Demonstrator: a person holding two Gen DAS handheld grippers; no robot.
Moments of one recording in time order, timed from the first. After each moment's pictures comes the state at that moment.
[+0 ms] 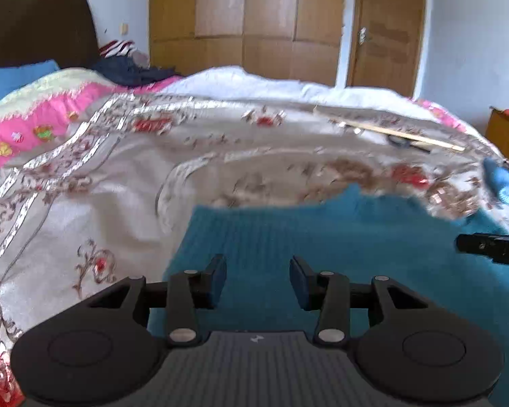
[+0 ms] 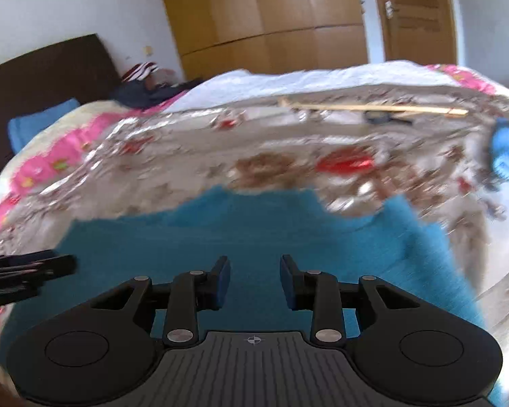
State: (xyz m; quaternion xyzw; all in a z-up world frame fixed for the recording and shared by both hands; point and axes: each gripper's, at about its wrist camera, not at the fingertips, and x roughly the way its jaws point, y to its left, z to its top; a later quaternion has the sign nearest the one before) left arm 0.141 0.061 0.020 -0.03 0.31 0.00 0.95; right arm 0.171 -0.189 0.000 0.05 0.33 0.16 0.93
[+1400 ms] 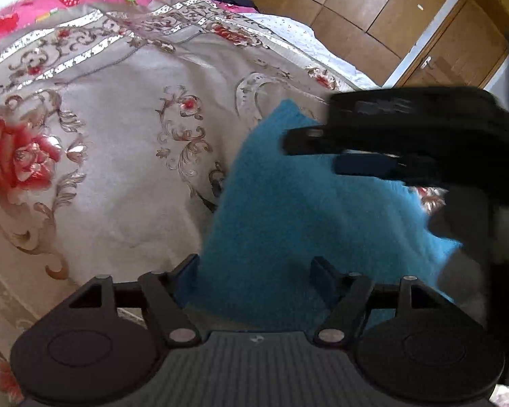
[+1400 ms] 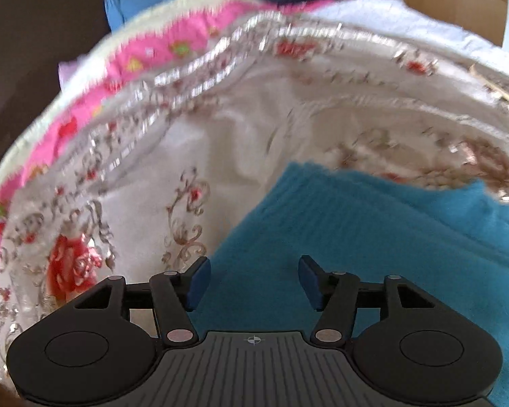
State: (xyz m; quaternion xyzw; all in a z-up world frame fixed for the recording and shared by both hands) left arm 0.048 0.119 -0.012 -0.26 0.38 0.04 0.88; right arm 0.189 0.051 0.027 -0.07 0.47 0.31 0.83
